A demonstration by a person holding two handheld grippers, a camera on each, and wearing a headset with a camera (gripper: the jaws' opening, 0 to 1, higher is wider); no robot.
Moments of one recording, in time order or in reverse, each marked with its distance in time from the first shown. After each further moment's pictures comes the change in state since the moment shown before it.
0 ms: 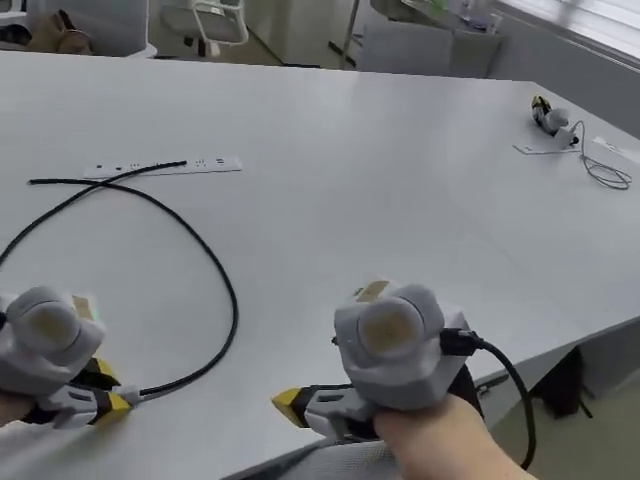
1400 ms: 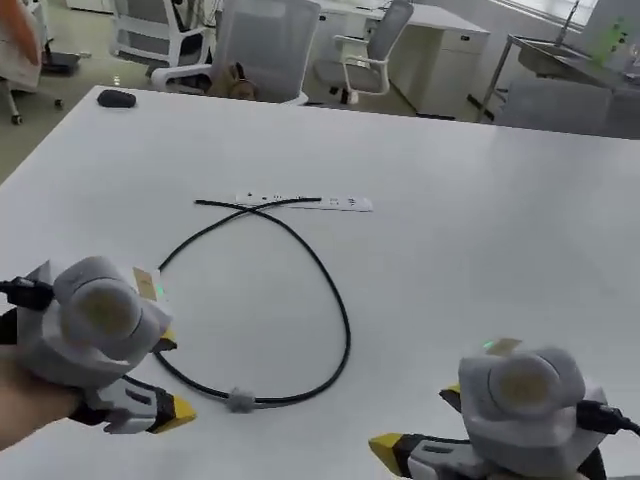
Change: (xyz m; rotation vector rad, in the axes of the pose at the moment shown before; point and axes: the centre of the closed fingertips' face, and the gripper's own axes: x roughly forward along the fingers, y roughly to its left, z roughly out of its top) left arm -0.097 -0.014 0.000 -0.038 -0.001 0.188; right arm 0.002 0.010 0.000 0.021 -0.003 0.059
